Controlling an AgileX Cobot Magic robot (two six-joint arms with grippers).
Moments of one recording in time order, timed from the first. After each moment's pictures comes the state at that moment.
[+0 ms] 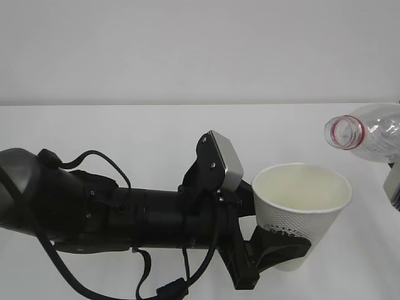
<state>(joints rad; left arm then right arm) -0.84 1.99 -0.85 0.79 -0.92 -0.53 0.19 1.07 -0.29 0.06 -0.44 -1.30</state>
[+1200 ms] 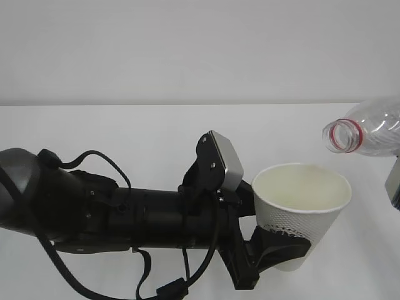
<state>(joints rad) -0.84 1.99 -0.85 0.79 -0.92 -0.53 0.19 1.07 -0.29 0.07 -0.52 -1.45</state>
